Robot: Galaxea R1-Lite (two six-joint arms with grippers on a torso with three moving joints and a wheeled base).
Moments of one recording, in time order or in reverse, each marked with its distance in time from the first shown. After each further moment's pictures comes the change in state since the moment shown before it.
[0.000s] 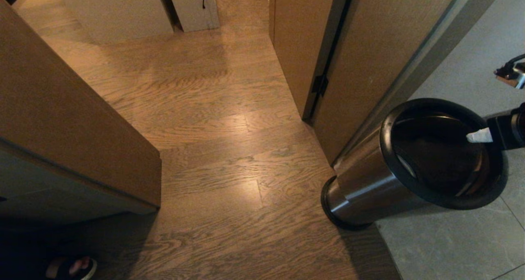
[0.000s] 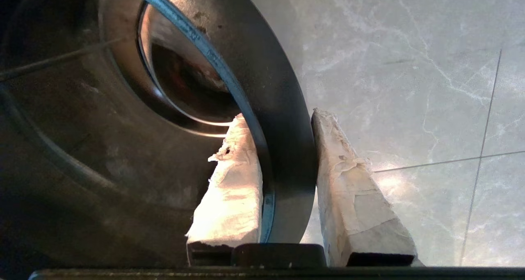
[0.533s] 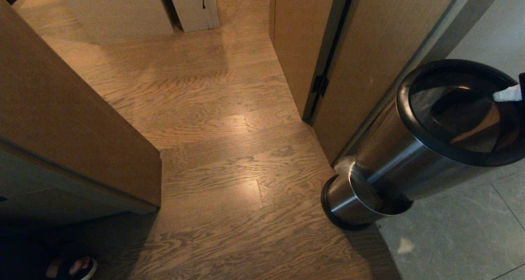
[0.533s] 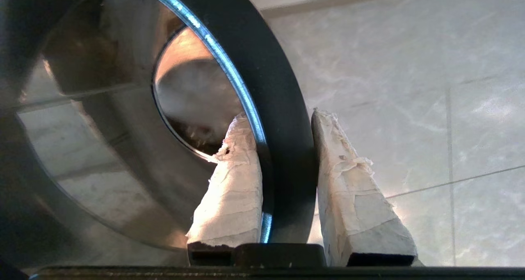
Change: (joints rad) left arm 0.000 0.000 0.000 0.000 0.000 0.000; right arm -0.073 0.005 -0.232 0.065 0.007 0.014
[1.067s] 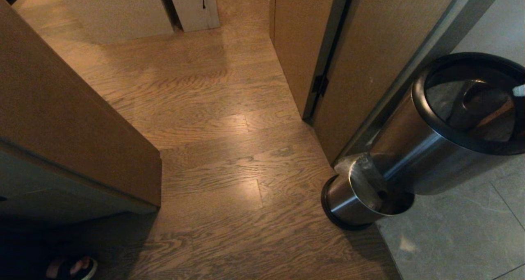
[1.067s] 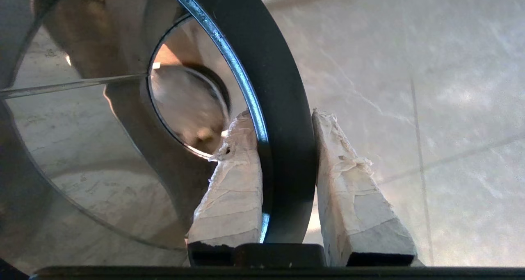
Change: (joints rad) left arm 0.000 0.000 0.000 0.000 0.000 0.000; right arm -0.097 0.024 -0.068 0.044 -0.002 -0.036
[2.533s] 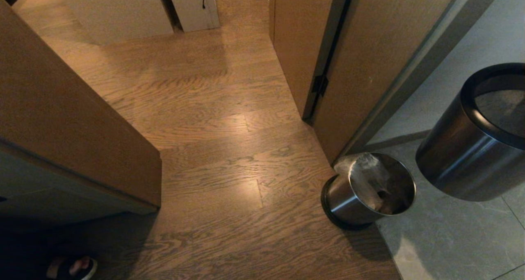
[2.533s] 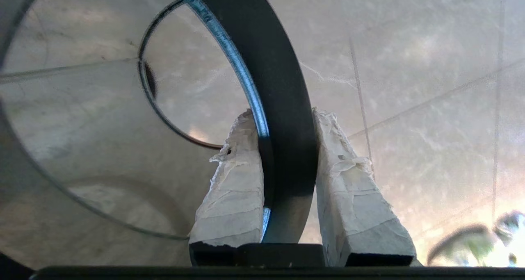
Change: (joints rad) left arm 0.000 0.000 0.000 0.000 0.000 0.000; right arm -0.315 0.243 -0.322 0.189 0.096 -0.186
